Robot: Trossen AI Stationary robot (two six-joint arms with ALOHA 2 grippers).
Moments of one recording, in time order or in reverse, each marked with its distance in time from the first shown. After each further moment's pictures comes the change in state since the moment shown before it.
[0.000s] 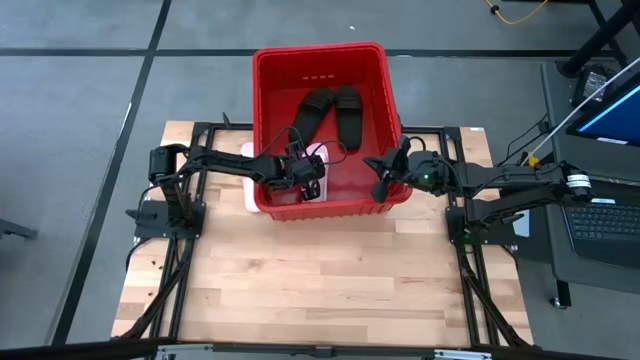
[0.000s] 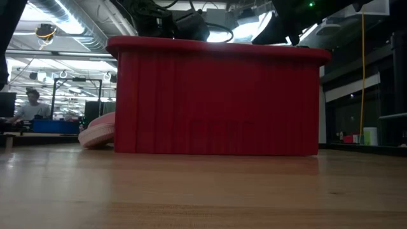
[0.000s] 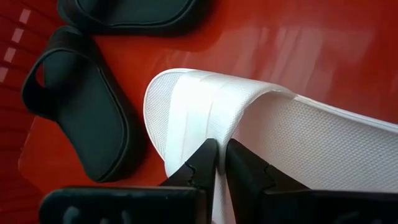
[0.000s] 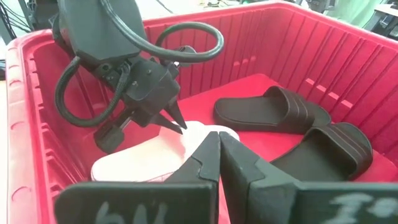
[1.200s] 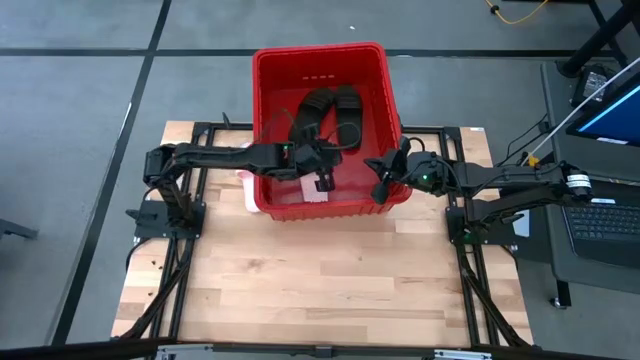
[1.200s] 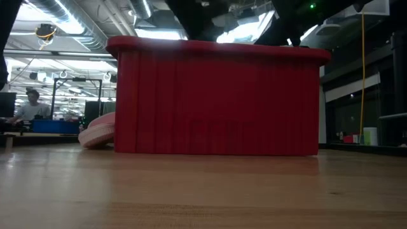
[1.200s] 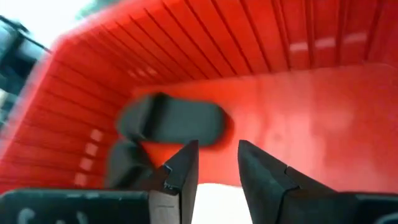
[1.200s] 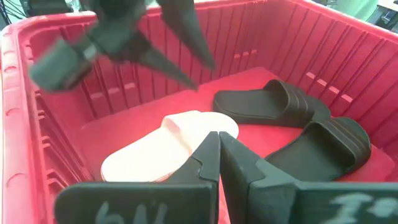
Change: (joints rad) left arm -0.066 -0.040 0.353 -0.137 -0.009 0.212; right arm 0.001 0.000 0.000 -0.028 0.000 -0.004
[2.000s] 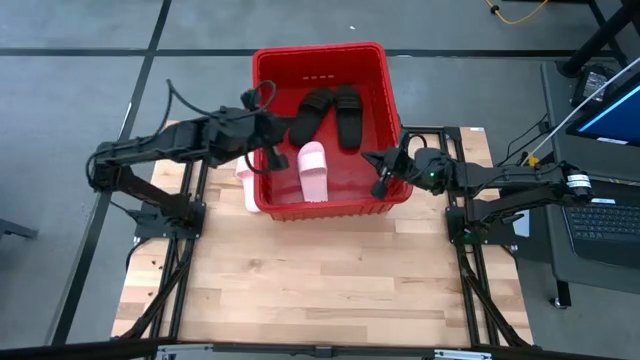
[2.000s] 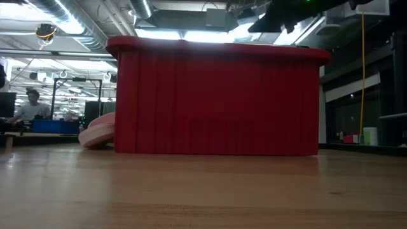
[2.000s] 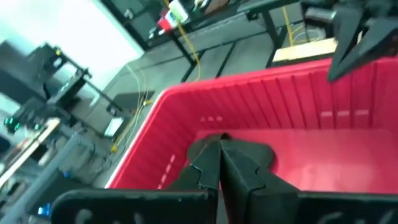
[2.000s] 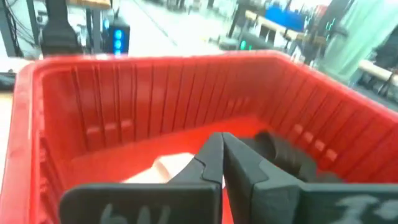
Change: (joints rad) left arm -0.049 -0.439 0.060 -0.184 -0.076 0.059; right arm -0.001 0.000 0.000 0.189 0.000 -0.198
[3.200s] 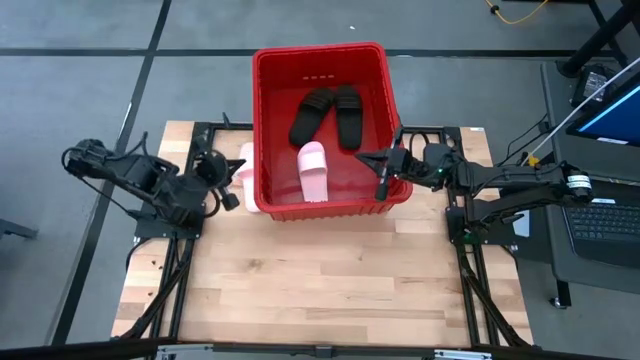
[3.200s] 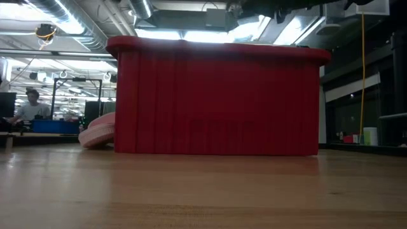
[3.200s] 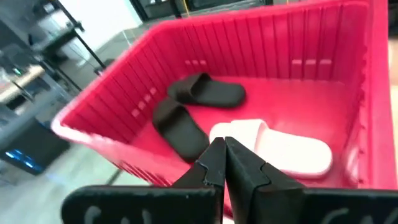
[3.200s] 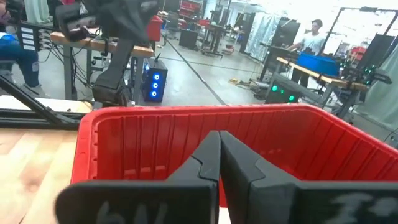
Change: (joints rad) left arm -0.461 -0.436 -0.499 -0.265 -0.375 -0.610; right arm -0.015 0.000 0.000 0.163 -0.211 -0.033
